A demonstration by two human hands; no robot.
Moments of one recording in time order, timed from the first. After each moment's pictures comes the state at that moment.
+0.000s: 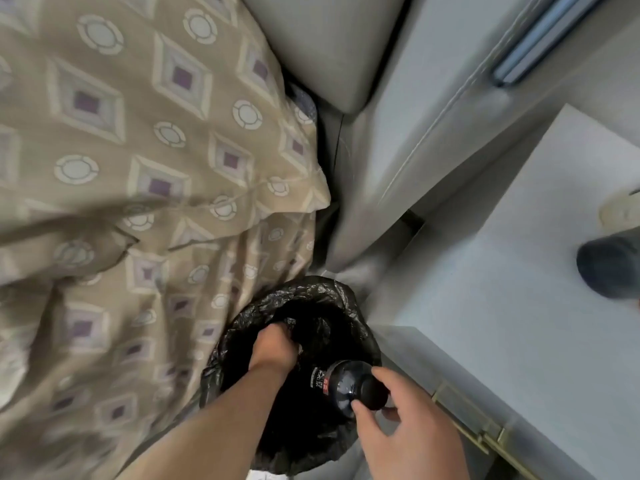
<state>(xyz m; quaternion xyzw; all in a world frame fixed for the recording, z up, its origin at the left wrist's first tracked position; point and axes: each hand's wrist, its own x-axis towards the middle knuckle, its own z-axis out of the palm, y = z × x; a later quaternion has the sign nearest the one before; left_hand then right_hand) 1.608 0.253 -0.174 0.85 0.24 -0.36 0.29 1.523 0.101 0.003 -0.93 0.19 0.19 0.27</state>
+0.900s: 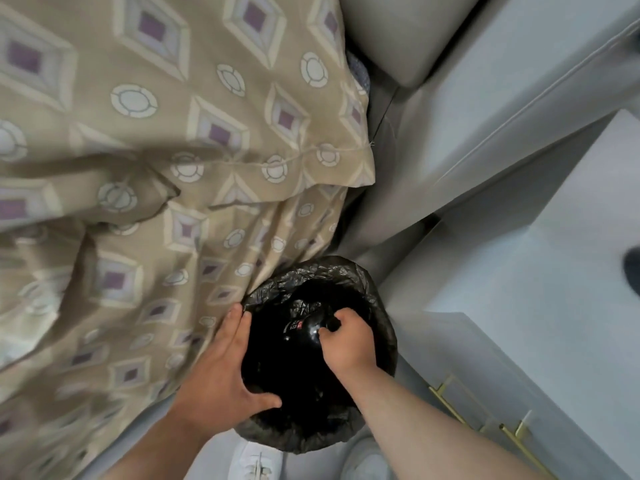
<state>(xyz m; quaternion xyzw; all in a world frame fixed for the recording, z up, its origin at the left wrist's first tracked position) 1.528 0.348 -0.123 0.92 0.03 -0.28 0.27 1.589 0.154 -0.121 -0.84 0.27 0.32 0.34</state>
